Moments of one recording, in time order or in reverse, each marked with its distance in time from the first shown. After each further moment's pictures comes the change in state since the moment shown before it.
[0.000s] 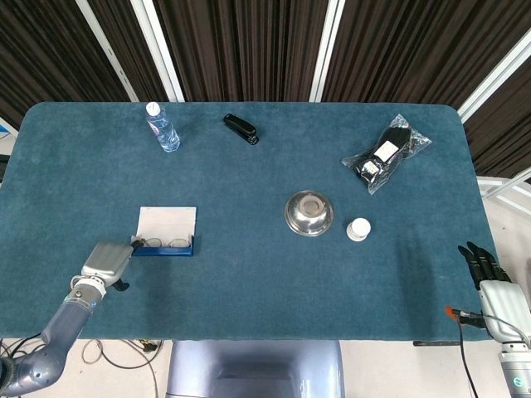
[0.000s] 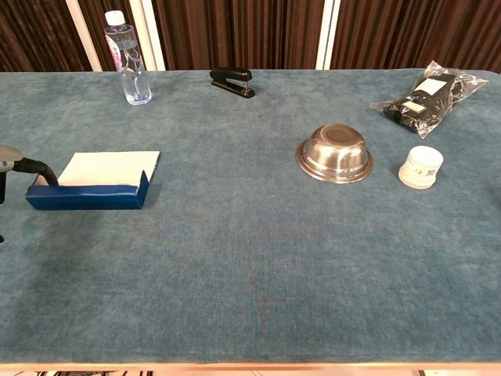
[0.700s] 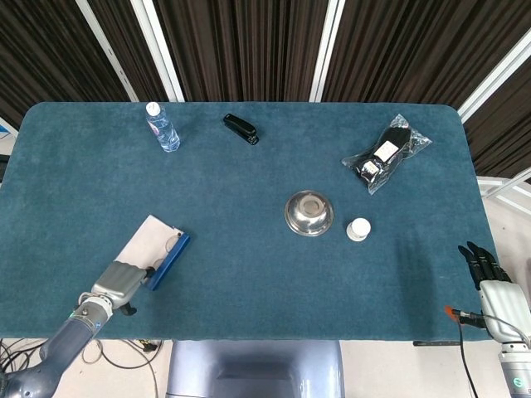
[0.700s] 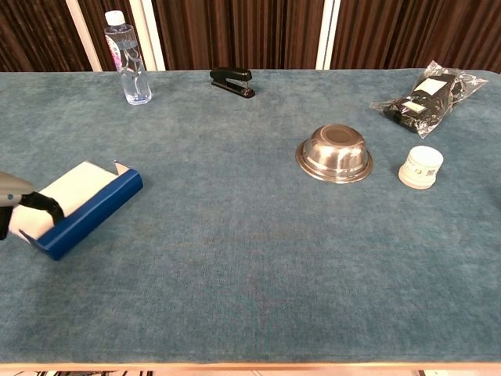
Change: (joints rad) left arm -0.062 0.049 0.080 -0.172 0.008 -0.043 0.040; right arm -0.001 0.001 0.000 -0.001 -0.002 0.002 0.003
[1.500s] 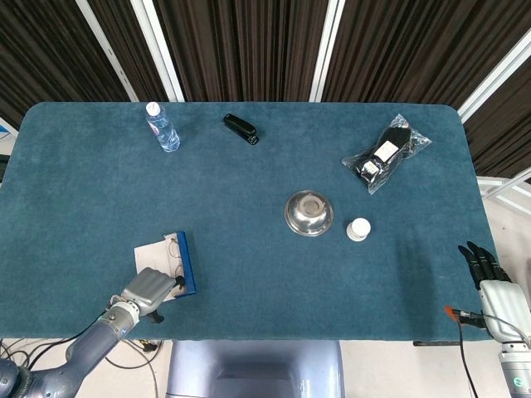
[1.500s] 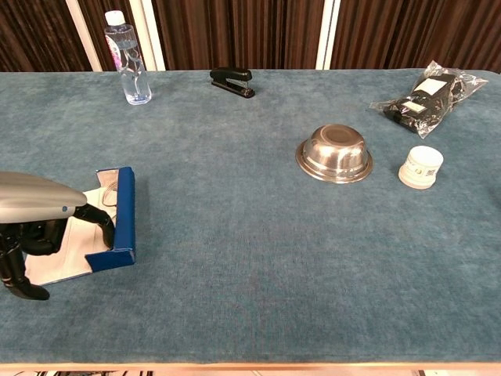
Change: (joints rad) left arm -0.086 -0.084 -0.004 -0.050 -0.034 0.022 0.013; right arm 0.000 0.000 0.001 0.000 0.001 -0.001 0.005
